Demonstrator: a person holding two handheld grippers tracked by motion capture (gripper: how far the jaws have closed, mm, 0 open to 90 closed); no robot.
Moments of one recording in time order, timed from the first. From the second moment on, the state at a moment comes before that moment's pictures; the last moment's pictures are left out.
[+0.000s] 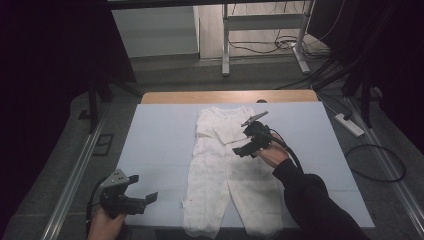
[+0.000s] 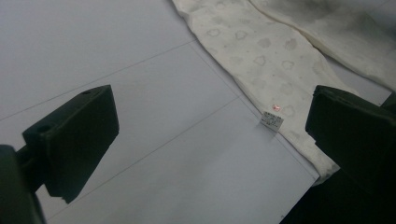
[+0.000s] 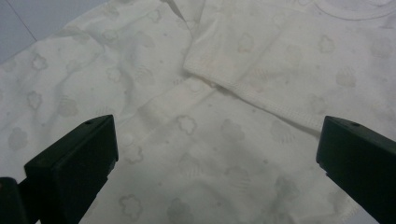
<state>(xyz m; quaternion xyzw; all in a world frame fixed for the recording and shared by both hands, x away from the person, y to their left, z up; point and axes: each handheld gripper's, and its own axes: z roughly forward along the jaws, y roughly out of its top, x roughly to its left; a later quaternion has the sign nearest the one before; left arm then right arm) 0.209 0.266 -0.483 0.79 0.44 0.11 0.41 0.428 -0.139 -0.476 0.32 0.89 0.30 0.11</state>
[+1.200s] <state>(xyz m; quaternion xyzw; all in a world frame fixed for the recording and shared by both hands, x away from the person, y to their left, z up) 0.209 0.267 -0.483 0.78 0.45 0.11 0.41 0.389 -0.167 -0.464 0.32 0.88 0.32 0.12</state>
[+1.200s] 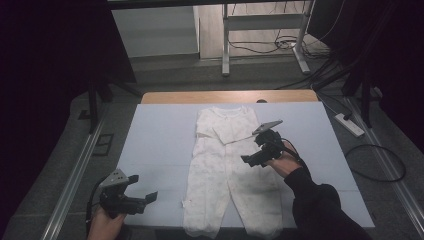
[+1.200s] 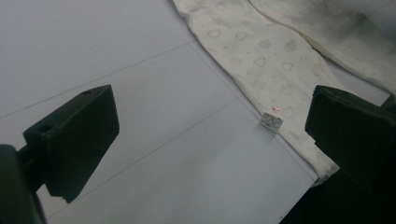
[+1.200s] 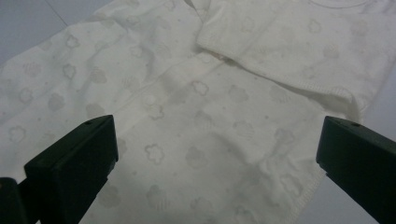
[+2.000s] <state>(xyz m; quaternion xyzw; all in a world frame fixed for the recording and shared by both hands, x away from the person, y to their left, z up) 0.209 0.268 -0.483 0.78 0.45 0.11 0.42 0.366 -0.190 -0.461 0.33 0.87 0.34 0.12</state>
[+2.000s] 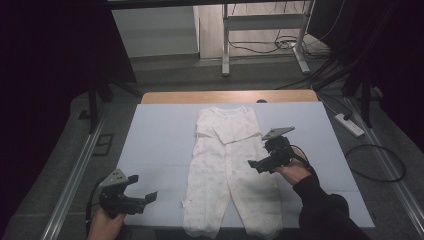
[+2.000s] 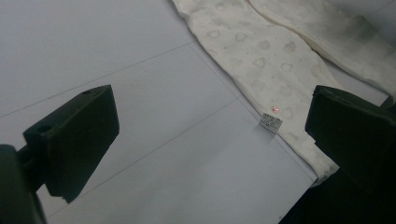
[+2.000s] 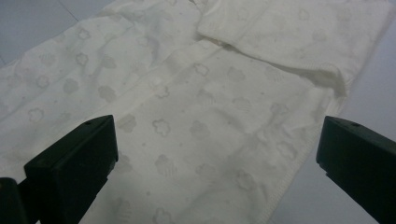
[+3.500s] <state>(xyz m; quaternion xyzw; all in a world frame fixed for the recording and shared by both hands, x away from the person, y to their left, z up) 0.209 0.269 -0.483 0.78 0.45 0.10 0.42 0.324 -0.238 -0.455 0.35 0.86 0.35 0.14</state>
